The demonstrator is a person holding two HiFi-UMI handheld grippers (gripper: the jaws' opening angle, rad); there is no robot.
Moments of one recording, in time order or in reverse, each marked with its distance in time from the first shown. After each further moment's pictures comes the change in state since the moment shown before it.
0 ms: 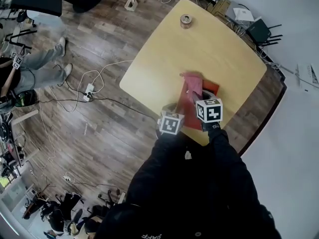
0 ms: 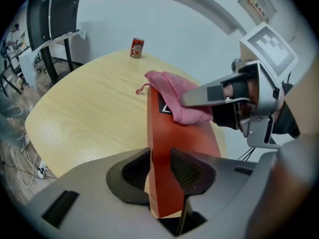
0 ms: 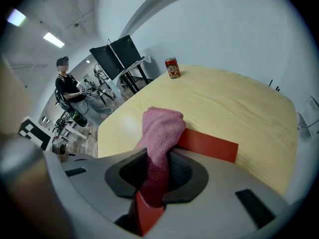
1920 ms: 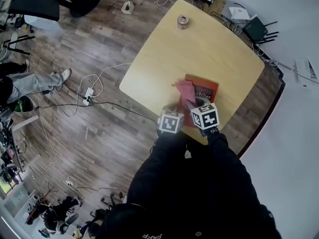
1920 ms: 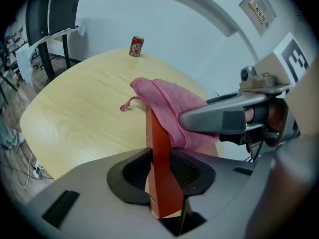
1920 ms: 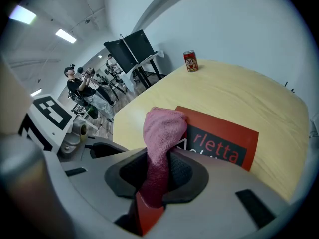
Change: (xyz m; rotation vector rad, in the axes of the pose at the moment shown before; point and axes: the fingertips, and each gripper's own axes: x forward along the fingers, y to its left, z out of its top) left arm 0.006 -0.001 -0.002 -0.008 0.008 -0.033; right arm -0.004 0.037 -0.029 -0.088 0.044 0.110
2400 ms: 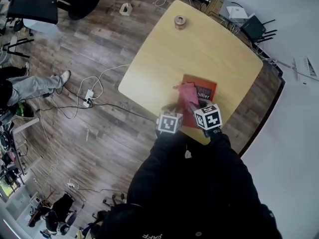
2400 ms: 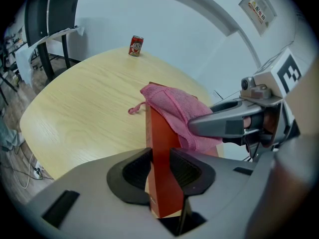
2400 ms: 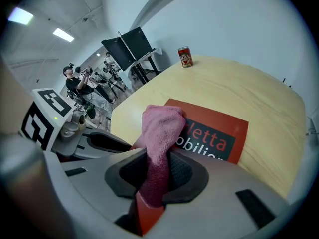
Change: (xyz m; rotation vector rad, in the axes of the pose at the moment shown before) left arm 0.000 0.000 0.000 0.008 0.000 -0.006; right arm -0.007 -0.016 -0.020 0.012 0.034 -0.005
